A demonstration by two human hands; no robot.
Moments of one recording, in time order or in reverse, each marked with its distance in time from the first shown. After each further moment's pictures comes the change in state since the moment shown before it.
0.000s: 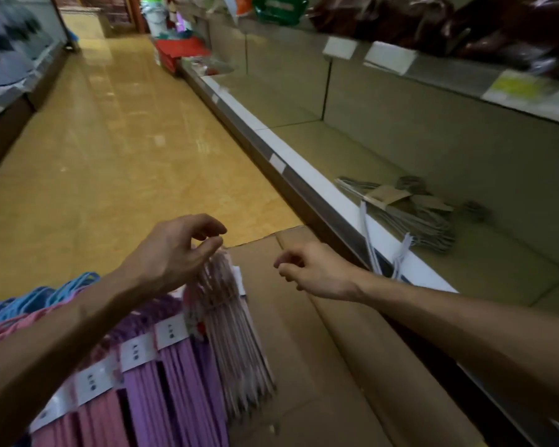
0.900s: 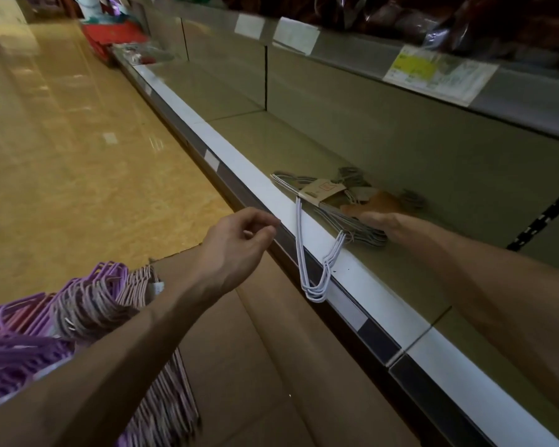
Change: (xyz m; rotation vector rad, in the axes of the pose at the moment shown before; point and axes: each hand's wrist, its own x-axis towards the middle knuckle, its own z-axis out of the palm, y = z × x) left_hand 0.078 0.139 0.129 -0.470 -0.033 -0.026; right_hand 0.004 0.184 -0.157 0.081 0.499 0.629
